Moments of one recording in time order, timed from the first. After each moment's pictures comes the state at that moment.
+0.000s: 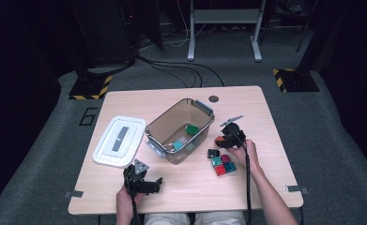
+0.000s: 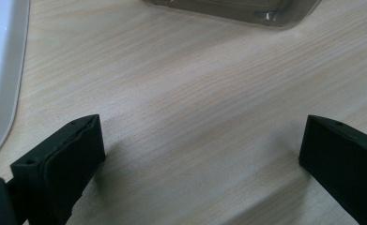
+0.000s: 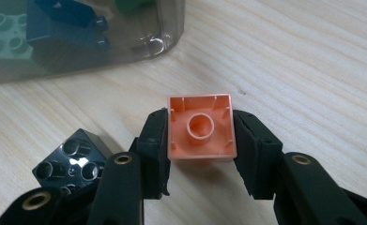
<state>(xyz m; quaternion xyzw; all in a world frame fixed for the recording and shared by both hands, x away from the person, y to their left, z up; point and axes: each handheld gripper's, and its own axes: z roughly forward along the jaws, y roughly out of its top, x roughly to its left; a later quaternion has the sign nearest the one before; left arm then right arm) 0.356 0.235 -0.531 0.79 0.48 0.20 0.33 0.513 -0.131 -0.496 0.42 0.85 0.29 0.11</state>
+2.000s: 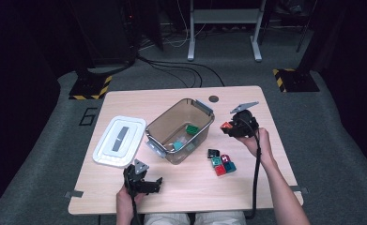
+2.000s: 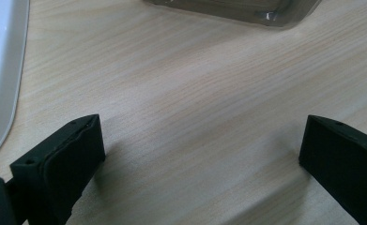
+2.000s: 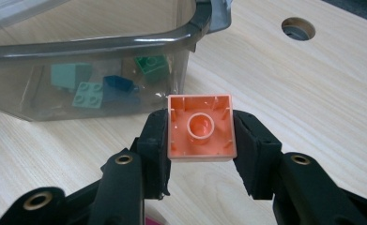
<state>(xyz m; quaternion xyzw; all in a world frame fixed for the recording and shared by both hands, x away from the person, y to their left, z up) 0.357 0.235 -0.531 0.79 0.48 0.20 0.33 0.490 -0.149 -0.402 0.38 0.84 0.34 0.16</state>
